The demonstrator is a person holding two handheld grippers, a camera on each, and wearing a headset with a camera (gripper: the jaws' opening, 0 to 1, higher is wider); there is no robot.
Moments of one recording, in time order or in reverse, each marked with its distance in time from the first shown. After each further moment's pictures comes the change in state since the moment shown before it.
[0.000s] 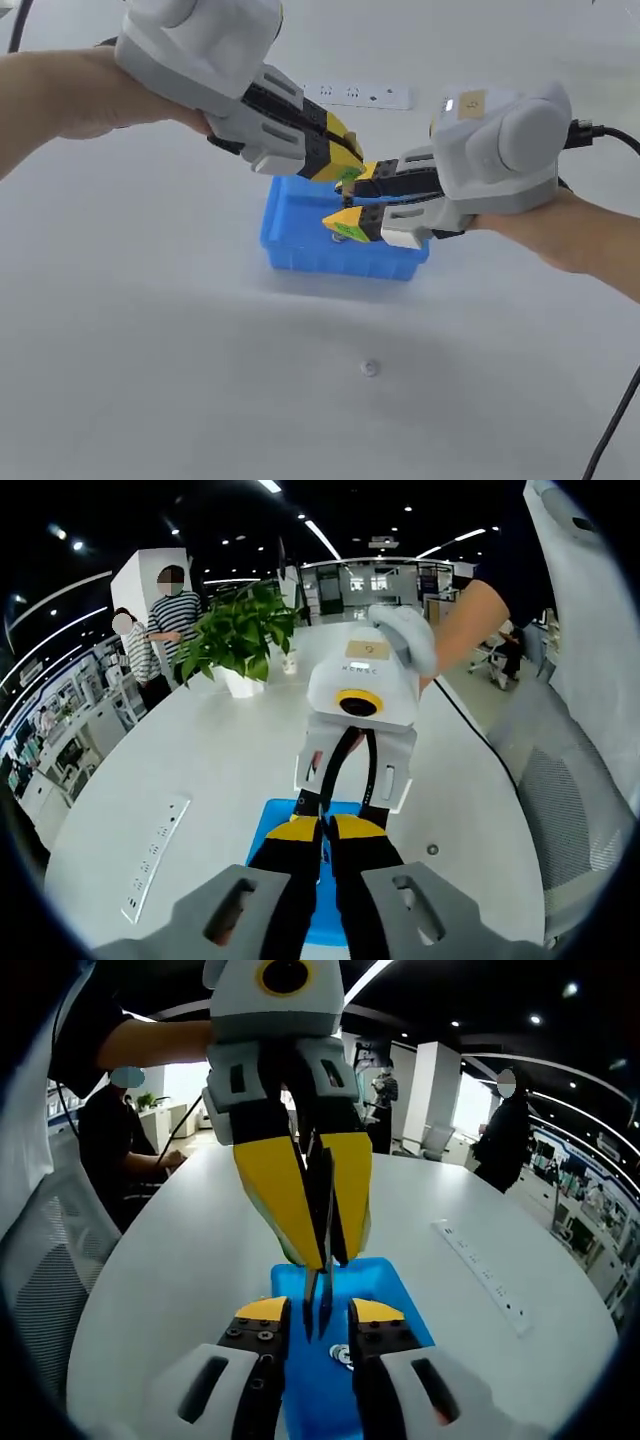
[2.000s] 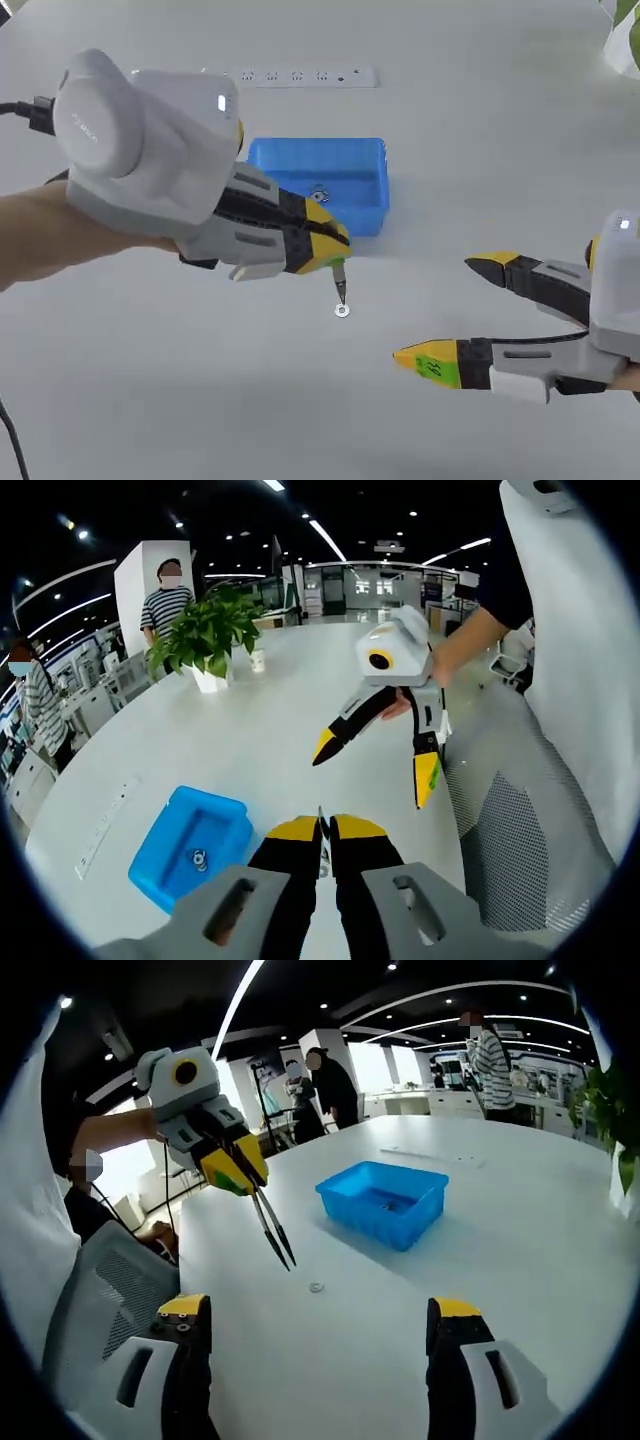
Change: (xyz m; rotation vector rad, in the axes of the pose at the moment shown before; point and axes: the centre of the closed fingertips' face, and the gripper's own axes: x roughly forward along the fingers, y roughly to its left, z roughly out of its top) left arm 0.018 -0.138 0.005 -0.073 -0.003 -0.016; right arm -0.126 0.121 -0.079 0.520 -0.064 -0.199
